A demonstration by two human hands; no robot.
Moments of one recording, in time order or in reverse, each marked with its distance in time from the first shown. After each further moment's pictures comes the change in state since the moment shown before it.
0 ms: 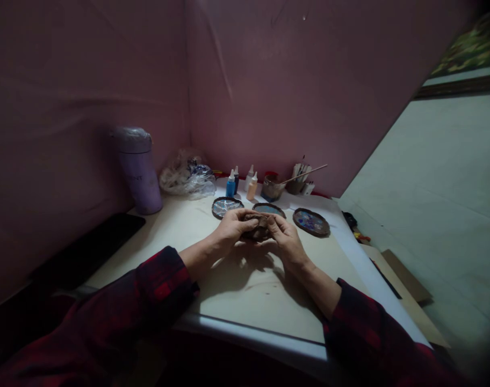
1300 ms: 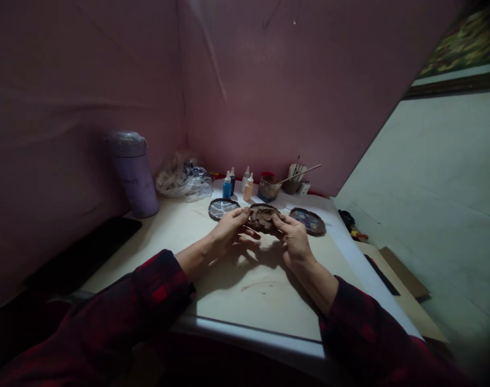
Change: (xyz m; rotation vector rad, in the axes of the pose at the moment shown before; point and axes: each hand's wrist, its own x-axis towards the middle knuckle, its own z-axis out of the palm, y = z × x) left_hand 0.001 -0.002 -0.001 0.006 -0.032 -0.076; right_hand 0.002 -0.013 -0.004 0.287 0.255 0.111
